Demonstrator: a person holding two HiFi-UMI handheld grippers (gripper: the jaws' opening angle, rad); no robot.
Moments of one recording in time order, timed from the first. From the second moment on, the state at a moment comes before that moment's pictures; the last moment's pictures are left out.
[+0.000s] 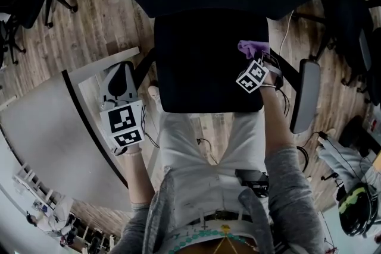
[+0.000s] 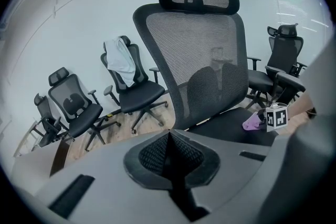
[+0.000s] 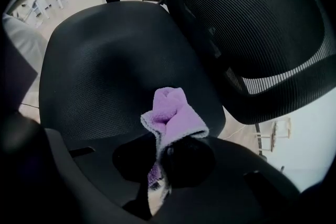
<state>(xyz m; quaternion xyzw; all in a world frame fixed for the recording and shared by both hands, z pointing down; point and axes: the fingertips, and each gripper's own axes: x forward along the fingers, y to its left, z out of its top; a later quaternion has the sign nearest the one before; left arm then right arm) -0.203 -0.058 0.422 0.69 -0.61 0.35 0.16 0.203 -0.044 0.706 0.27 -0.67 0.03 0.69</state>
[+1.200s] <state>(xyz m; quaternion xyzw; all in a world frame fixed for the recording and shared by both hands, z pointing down) -0.207 -0.059 0.424 0.69 -0.61 0.35 0.15 0.207 -0.036 0.676 0.37 -0.70 0.10 0.60</state>
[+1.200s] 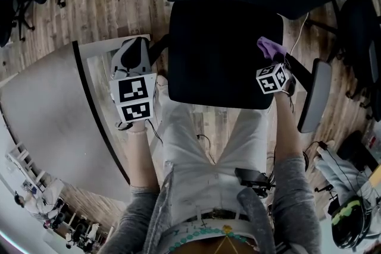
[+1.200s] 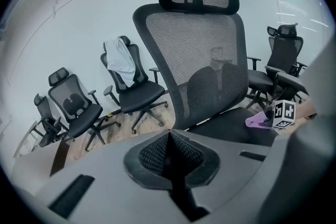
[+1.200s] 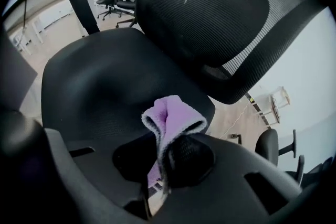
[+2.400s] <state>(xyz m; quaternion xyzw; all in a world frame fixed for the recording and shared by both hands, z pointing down) -0.208 -0.057 0.426 0.69 -0.61 0.35 0.15 -0.040 0.008 0.579 0.22 -0.88 0.02 0.41</state>
